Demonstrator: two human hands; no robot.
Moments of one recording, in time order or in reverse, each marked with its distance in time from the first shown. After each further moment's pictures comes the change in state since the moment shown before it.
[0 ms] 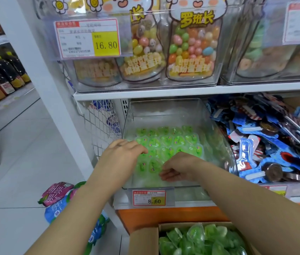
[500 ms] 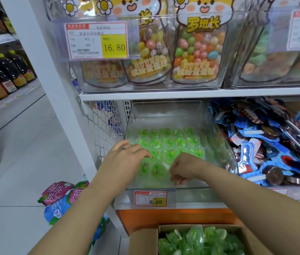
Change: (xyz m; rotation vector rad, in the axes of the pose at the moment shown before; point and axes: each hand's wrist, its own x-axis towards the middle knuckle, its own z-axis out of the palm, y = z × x) left_hand -0.005 -0.003 0.009 -0.012 0.025 0.017; right_hand -0.016 -0.004 -0.007 -0.555 0.075 -0.082
